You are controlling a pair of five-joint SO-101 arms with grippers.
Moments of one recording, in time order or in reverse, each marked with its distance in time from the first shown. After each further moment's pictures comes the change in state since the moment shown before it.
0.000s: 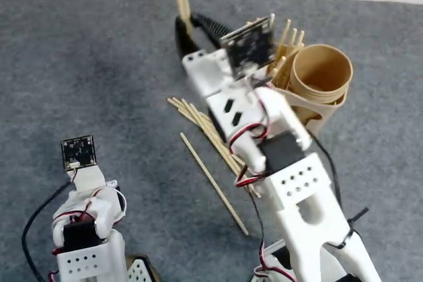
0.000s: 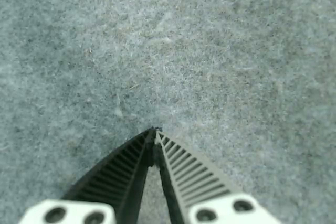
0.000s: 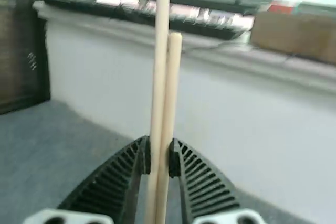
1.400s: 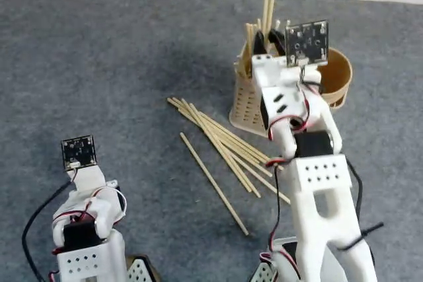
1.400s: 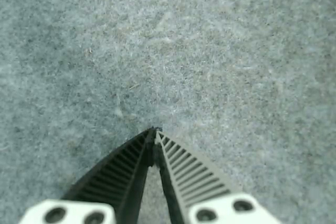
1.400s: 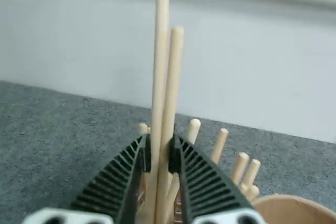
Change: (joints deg) left arm 0.0 0.0 0.0 0.0 0.0; right arm 19.3 -2.0 16.8 0.9 -0.2
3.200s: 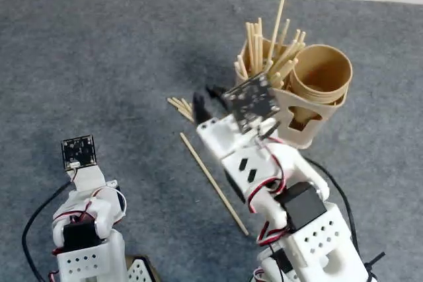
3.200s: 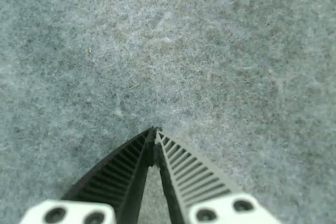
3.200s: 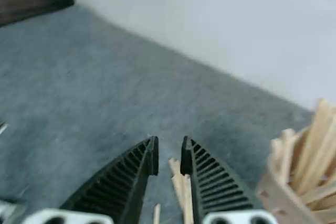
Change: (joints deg) left arm 0.0 0.0 0.0 0.0 0.0; right arm -25.4 -20.7 2.6 24.4 0.0
